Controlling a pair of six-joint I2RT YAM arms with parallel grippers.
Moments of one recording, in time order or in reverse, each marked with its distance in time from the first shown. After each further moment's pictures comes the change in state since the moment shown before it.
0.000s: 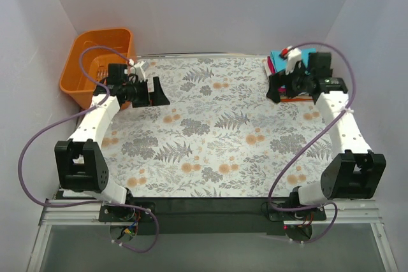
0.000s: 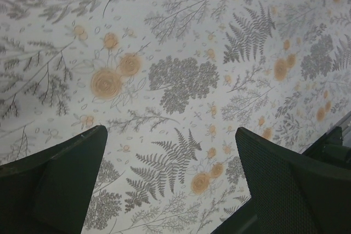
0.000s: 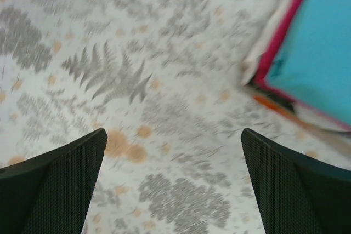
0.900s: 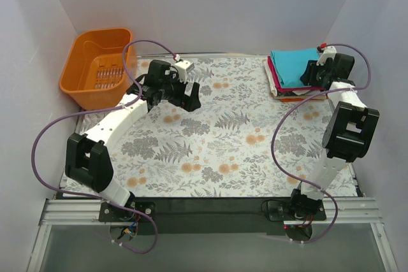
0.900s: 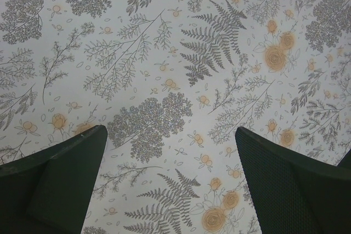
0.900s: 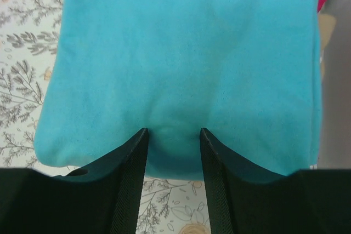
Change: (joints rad) left arm -0.352 0.026 0.029 0.147 -0.208 0.142; right arm -0.270 0.439 -0.031 0.572 0.020 0.193
